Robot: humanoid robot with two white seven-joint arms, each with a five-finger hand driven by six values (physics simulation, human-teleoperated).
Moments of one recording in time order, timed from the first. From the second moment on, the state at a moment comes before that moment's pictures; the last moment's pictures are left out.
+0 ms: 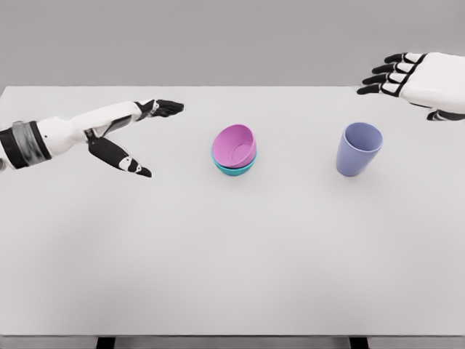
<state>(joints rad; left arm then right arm) -0.60 0.81 -0.62 -1.51 0.47 -0.25 -0.61 -0.63 -1.03 0.35 -1.69 0.44 -0.61 0.61</state>
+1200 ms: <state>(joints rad) -0.36 0.81 -0.25 -1.41 0.51 -0.23 -0.61 -0.86 -0.89 0.75 -1.41 0.52 -0.61 0.61</state>
